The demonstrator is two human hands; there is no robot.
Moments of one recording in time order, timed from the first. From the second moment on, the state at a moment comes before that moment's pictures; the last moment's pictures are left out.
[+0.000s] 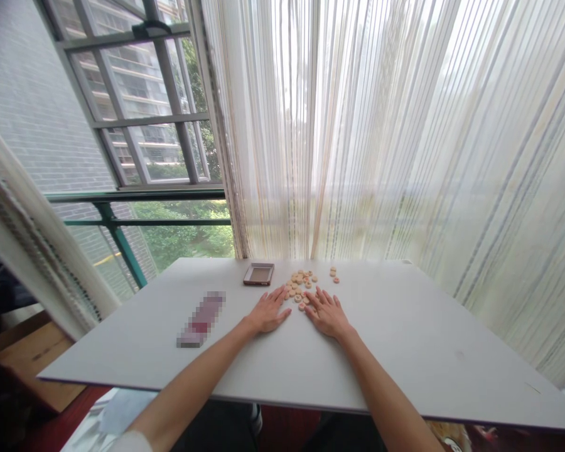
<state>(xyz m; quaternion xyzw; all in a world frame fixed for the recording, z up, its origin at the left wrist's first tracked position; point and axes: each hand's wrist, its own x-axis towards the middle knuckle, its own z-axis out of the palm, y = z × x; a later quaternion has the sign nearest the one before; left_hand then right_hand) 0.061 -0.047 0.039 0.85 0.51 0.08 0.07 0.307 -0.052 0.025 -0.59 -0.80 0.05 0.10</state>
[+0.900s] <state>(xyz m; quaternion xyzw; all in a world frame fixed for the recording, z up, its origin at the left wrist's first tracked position) 0.062 -0.051 0.020 0.80 0.58 0.15 0.03 0.253 0.019 0.033 -0.51 -0.85 0.02 0.09</state>
